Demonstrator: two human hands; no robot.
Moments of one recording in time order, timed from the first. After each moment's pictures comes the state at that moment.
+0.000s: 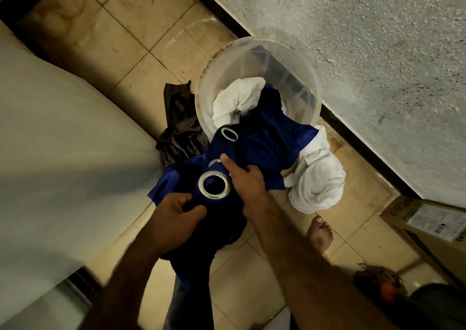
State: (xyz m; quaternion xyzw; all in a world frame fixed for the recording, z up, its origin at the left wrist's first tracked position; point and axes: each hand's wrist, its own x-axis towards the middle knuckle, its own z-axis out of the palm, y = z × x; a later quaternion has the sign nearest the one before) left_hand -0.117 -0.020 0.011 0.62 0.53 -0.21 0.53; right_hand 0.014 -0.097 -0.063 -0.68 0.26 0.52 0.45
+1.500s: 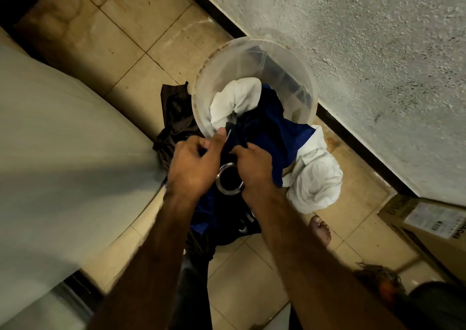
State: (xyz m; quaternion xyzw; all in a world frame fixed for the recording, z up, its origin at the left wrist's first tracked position) left_hand -0.034 -0.010 -0.016 0.65 0.57 -0.03 0.50; right_hand 0.041 -0.090 -0.046 -0.70 0.20 0.45 0.51
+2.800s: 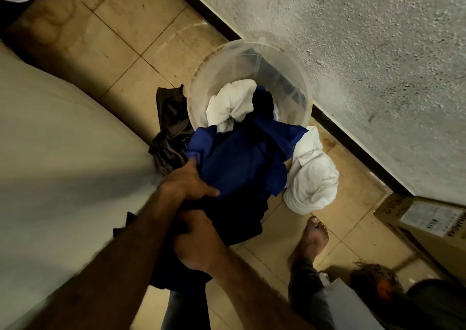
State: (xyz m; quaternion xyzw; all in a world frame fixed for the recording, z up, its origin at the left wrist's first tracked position) left_hand -0.056 0.014 -0.051 0.68 0.47 -0.40 0.39; right_hand -0.076 -0.118 -0.025 -0.64 -0.16 0.64 0.39
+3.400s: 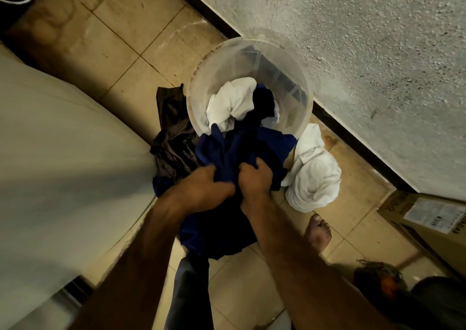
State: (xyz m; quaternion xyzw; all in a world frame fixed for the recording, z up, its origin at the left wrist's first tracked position) left_hand -0.038 -0.013 -0.011 0.65 0.45 -0.34 0.51; right_hand 0.022 -0.109 -0.087 -0.71 0.28 0.39 0.52
